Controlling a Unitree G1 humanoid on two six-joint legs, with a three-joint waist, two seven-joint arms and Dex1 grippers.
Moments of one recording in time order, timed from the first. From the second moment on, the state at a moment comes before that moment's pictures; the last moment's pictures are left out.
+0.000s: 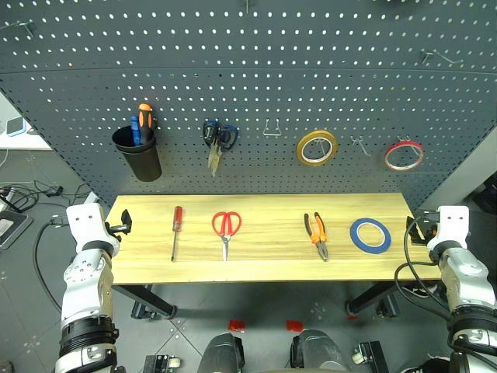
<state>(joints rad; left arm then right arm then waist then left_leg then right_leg) -0.20 0.46 0.42 0.37 -0.17 0.14 -0.12 -0.26 -0.53 -0.33 0.58 0.14 0.05 0.24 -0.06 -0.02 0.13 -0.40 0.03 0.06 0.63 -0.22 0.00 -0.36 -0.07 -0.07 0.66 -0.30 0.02</state>
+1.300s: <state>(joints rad) -0.51 0.47 -0.17 0.17 -0.13 0.13 -0.89 -0.35 -0.63 0.03 0.23 0.07 0.57 0.58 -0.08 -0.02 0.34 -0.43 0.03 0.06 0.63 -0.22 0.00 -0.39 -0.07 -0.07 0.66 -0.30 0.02</state>
